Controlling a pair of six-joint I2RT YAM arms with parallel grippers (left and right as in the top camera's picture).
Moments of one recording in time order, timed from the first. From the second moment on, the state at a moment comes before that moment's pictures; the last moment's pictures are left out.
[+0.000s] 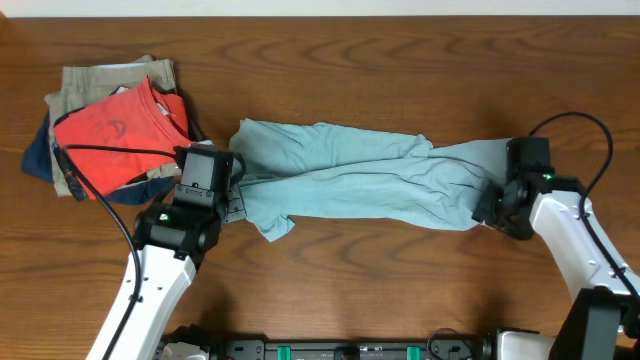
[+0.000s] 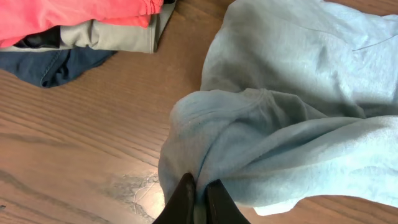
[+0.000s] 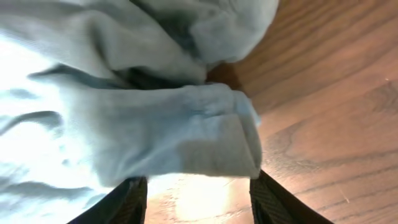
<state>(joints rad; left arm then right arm) -0.25 1.12 0.88 -0.84 -0.23 -0.46 -0.08 1.47 0.84 -0.79 0.05 0.41</state>
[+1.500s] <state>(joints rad) -0.23 1.12 1.17 -0.90 -0.23 -0.41 -0.29 1.41 1.38 -1.16 0.02 0.28</state>
